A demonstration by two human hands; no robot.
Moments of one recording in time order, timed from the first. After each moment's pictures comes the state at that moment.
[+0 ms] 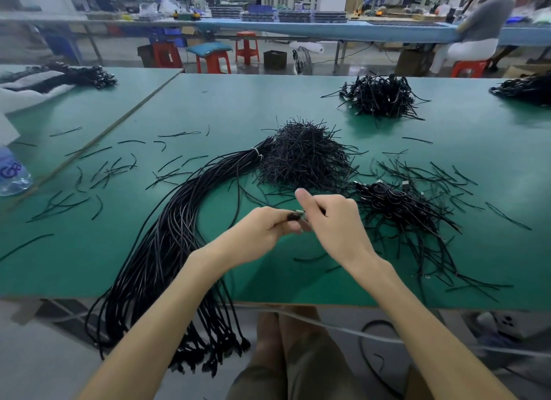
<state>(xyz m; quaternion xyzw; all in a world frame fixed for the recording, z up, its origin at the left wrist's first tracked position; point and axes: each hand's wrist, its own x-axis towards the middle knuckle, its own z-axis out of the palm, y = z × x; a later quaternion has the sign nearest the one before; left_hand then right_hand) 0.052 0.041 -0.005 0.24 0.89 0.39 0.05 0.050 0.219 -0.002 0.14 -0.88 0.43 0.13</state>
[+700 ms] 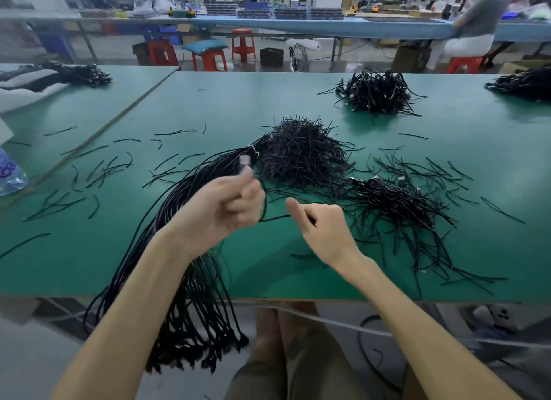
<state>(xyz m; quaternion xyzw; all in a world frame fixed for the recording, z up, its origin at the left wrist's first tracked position) 0.063 0.001 0.032 0.17 0.54 0.80 0.19 0.045 0.214 -0.029 0.21 -0.86 0.44 0.14</state>
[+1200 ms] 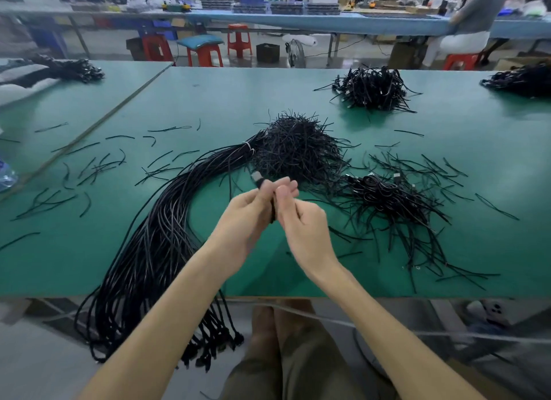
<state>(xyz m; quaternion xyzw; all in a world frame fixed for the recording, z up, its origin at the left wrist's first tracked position) 0.056 0.053 -0.014 0.06 0.62 0.78 0.06 0.063 0.180 -0.025 0.14 -0.78 0.60 0.13</state>
